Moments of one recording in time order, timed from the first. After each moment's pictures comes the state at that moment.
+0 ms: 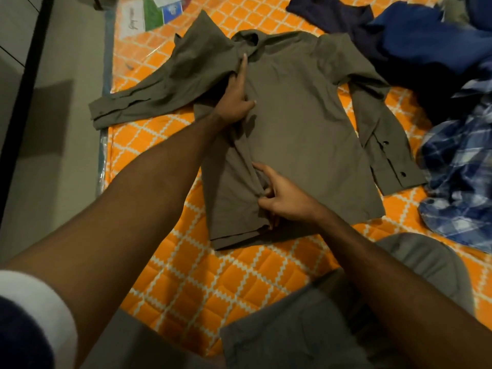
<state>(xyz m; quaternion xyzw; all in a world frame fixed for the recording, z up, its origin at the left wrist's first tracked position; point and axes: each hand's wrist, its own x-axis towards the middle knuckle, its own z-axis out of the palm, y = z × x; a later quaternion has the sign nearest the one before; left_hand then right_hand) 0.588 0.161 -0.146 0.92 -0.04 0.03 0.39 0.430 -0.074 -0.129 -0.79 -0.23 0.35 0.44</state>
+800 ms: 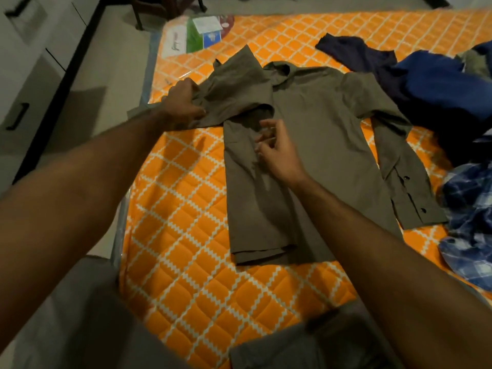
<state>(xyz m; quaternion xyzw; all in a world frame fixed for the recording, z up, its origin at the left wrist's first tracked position) 0.525 0.329 -0.090 0.97 0.16 0.02 0.20 0.509 0.032 -0.125 -0.78 -0.20 0.12 0.58</state>
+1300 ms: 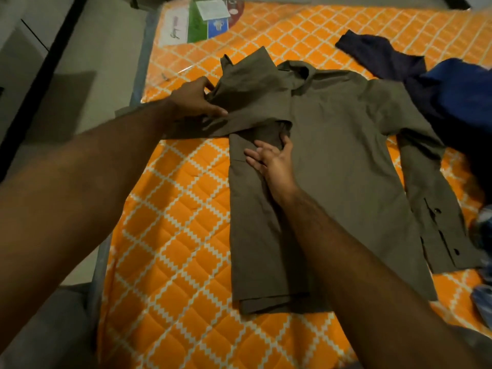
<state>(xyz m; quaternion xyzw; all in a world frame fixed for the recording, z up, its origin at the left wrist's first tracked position) 0.592 0.356 -0.118 0.95 0.16 -0.08 0.26 0.551 0.098 -0.175 -0.57 0.05 0.24 0.79</state>
